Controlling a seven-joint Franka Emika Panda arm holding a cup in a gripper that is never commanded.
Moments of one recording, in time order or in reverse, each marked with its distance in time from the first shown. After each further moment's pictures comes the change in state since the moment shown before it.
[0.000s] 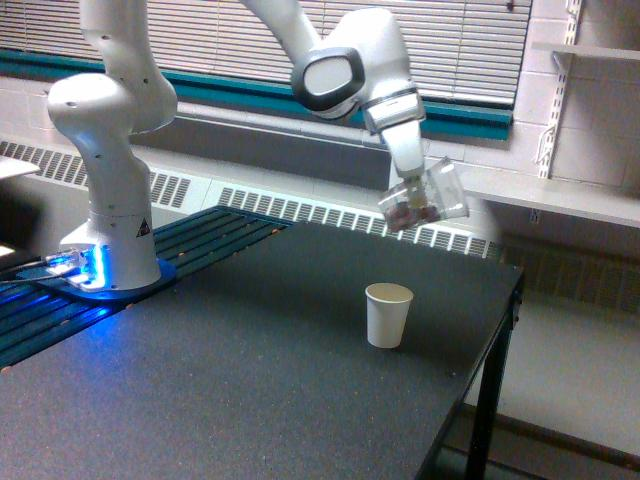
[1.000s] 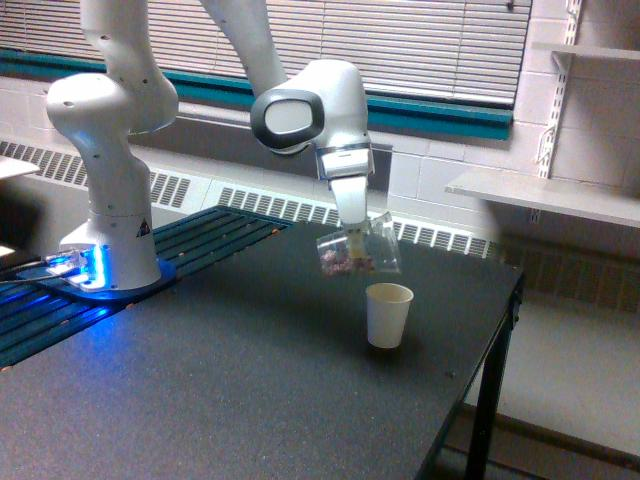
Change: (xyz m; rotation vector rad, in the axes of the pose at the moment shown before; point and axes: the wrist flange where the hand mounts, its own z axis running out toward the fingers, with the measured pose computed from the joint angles) arm -0.077 0.057 0.049 -0.113 -0.122 -0.098
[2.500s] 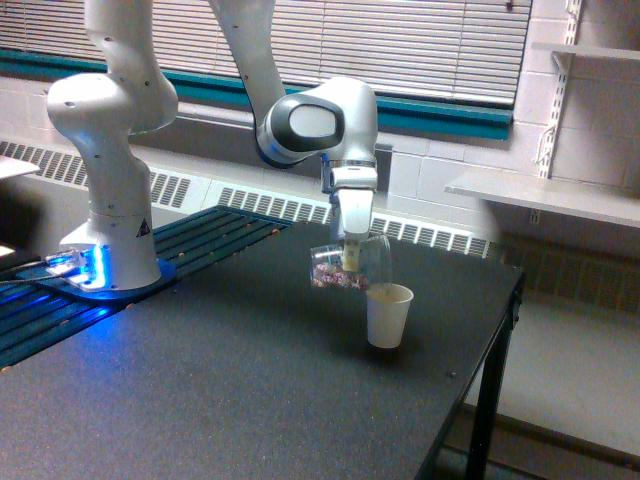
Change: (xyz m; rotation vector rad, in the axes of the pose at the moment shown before) arm -0.009 -0.015 0.022 -0.176 -0.040 -0.118
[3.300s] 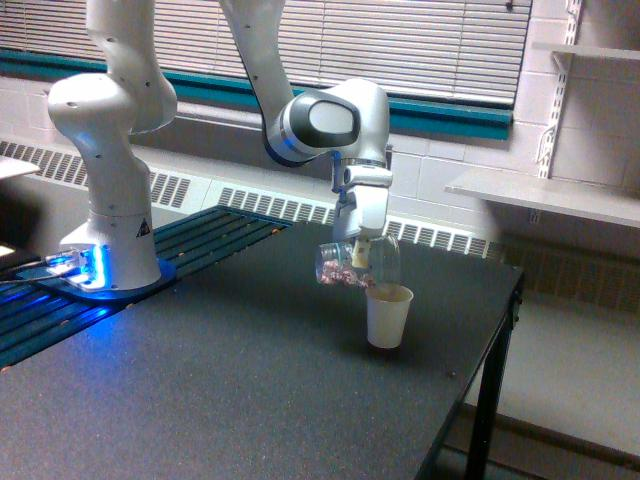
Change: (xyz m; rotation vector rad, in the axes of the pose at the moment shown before) arm 0.002 -0.022 -0.003 -0.070 0.004 -0.100
